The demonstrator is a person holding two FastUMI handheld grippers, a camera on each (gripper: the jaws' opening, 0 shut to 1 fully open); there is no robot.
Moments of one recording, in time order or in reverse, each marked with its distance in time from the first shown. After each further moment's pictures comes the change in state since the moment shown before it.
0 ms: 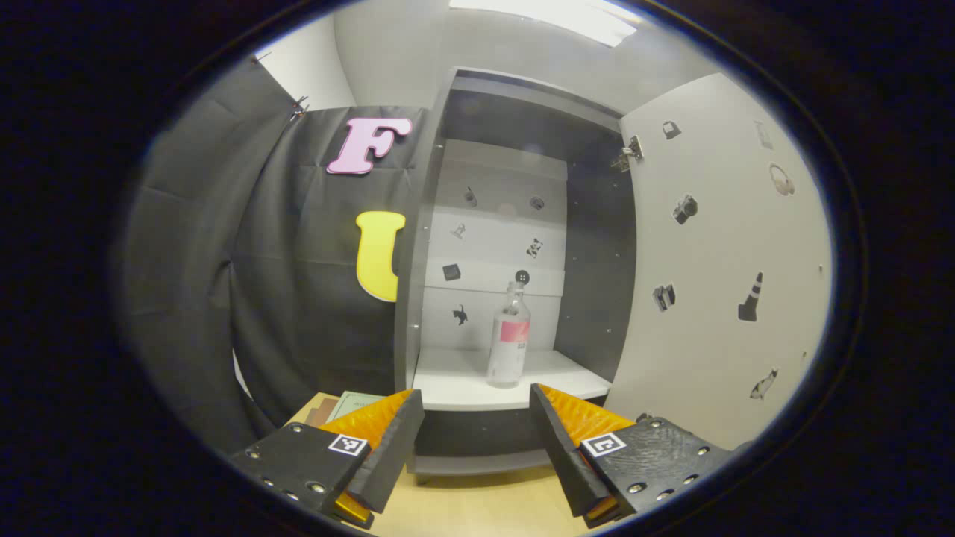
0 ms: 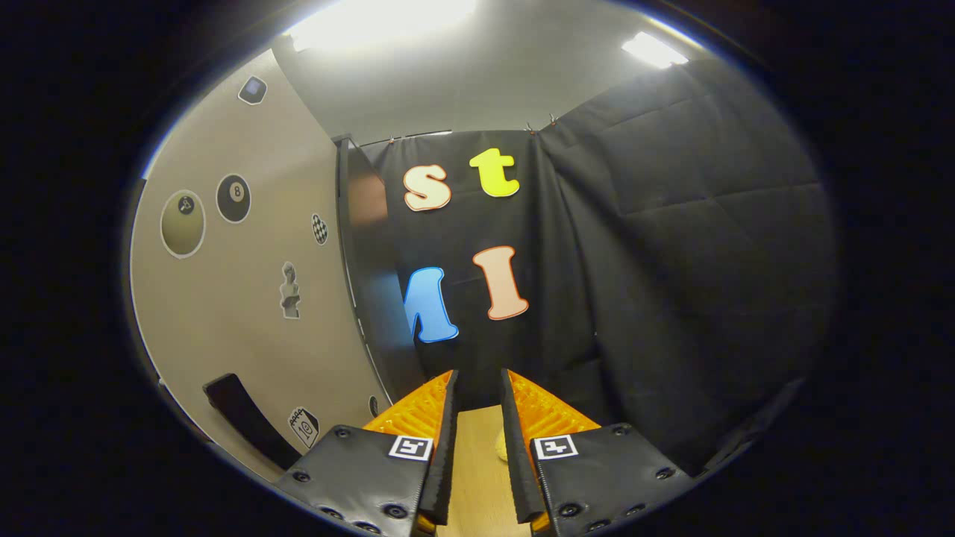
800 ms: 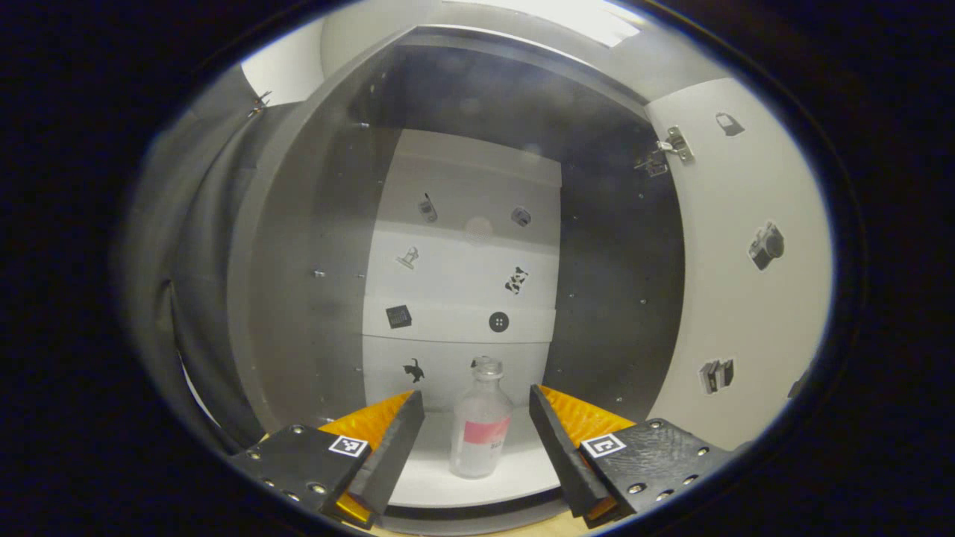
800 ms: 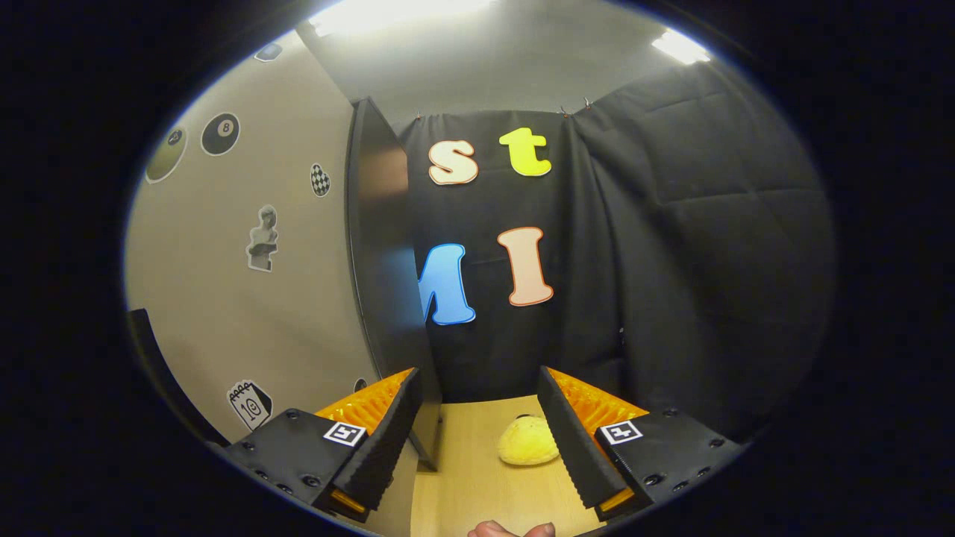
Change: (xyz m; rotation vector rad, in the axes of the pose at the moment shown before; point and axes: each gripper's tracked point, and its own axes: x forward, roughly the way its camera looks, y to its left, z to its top) left arm 0.182 -0.033 0.058 -0.001 -0.026 -0.108; right arm 0.052 -0.002 -0.035 -0.041 0.052 0.094
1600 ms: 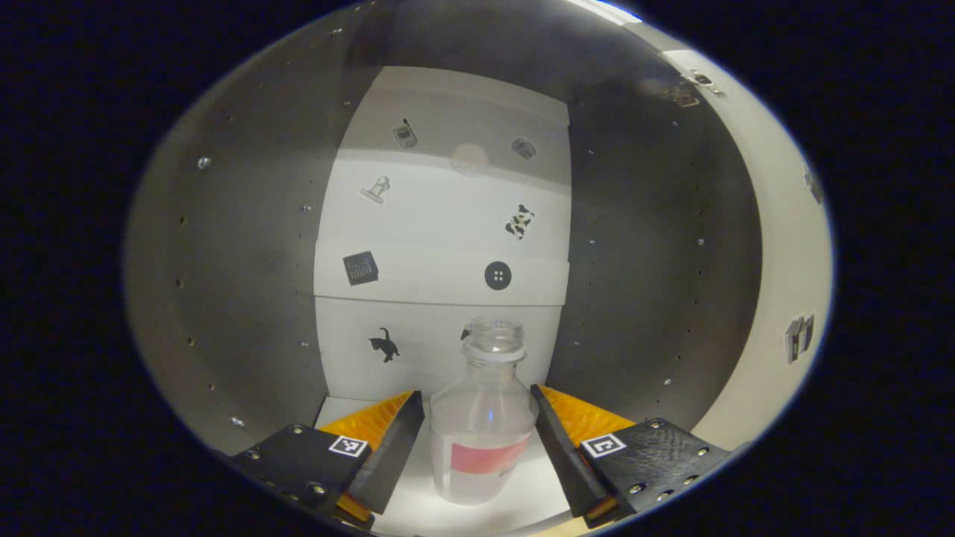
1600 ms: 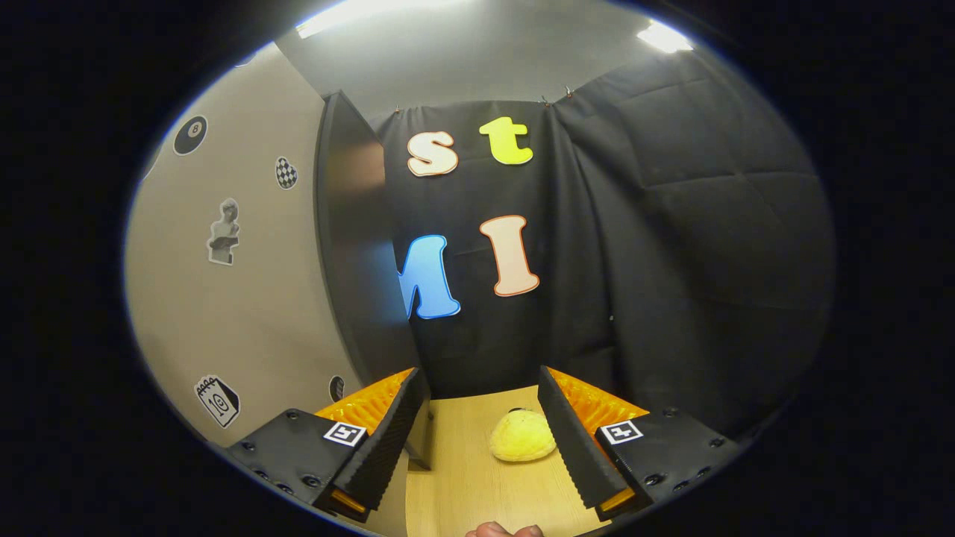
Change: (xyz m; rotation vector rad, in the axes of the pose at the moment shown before) left arm 0.096 -0.001 -0.074 -0.018 0.120 -0.033; right arm 0.020 -0.024 -0.011 0.023 0.024 -0.057
